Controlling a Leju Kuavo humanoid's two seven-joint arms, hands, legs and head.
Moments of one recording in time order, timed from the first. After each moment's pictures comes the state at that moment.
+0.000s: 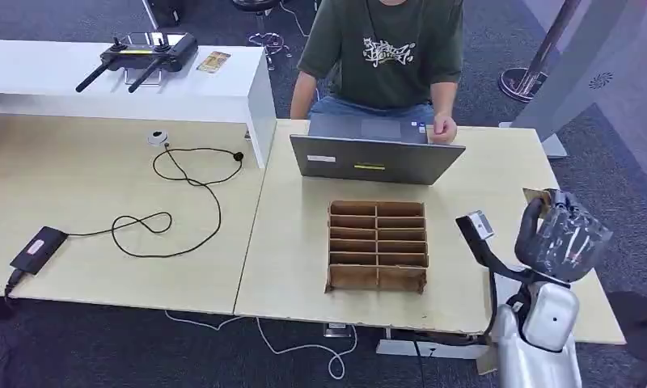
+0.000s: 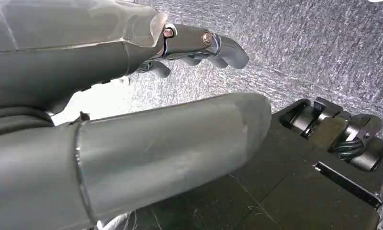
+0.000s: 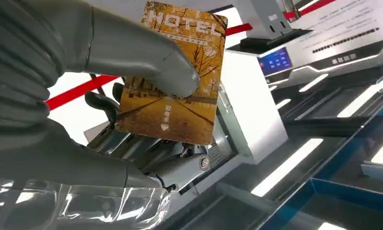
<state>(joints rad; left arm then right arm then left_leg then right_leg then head) -0.16 -0.28 -0.01 -0.25 -1.14 0.09 0.19 -0.28 0.01 -0.13 -1.35 1.54 -0.69 0.12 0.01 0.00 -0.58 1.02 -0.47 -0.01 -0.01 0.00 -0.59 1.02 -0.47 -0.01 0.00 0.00</state>
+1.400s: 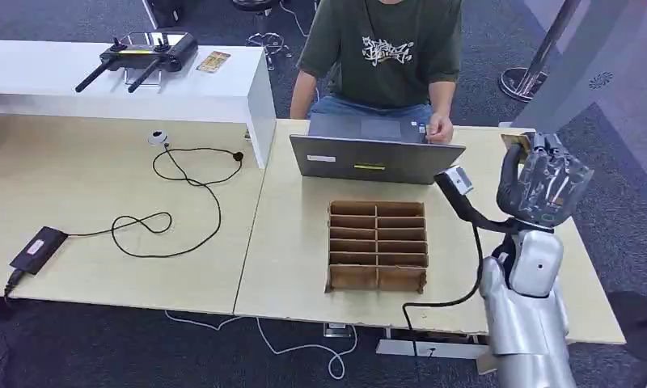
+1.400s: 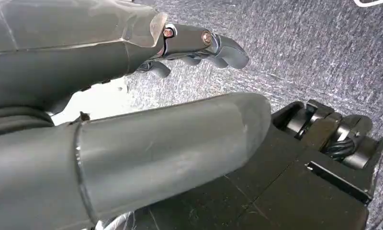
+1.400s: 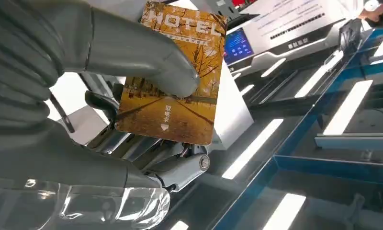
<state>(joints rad) -0.17 -0.28 -0.04 -0.25 -1.15 0.07 0.19 -0.50 0.01 -0.01 -1.23 1.52 -0.69 0.11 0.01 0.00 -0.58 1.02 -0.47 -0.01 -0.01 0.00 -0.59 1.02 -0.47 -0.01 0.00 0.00</state>
